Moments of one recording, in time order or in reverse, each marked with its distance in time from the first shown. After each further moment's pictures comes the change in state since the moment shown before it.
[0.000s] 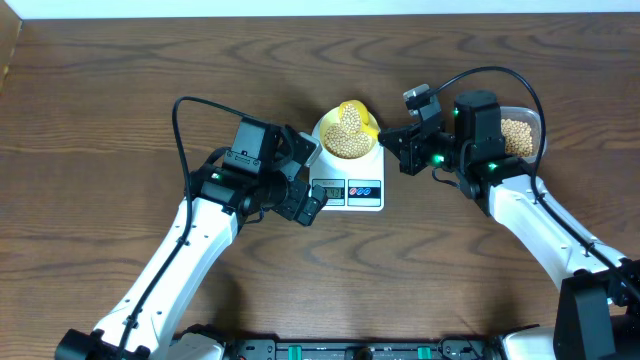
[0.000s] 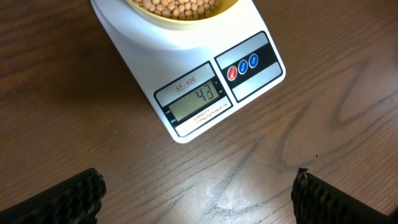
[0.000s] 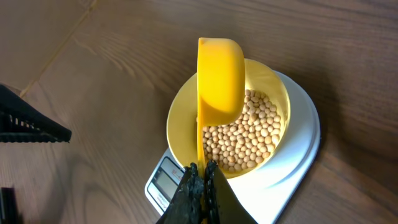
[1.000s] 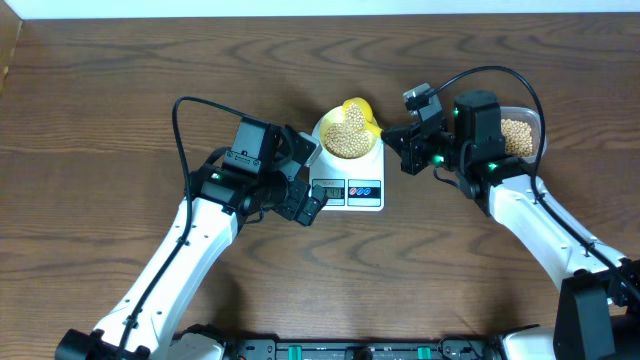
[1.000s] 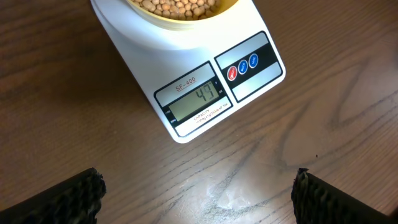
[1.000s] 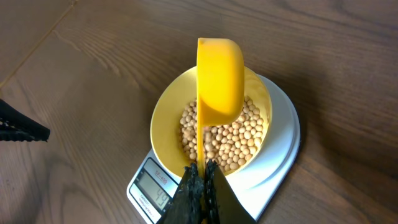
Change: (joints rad) left arm 0.000 0.000 0.000 0.000 0.000 0.000; right arm 0.000 0.000 0.000 -0.001 0.050 -0.053
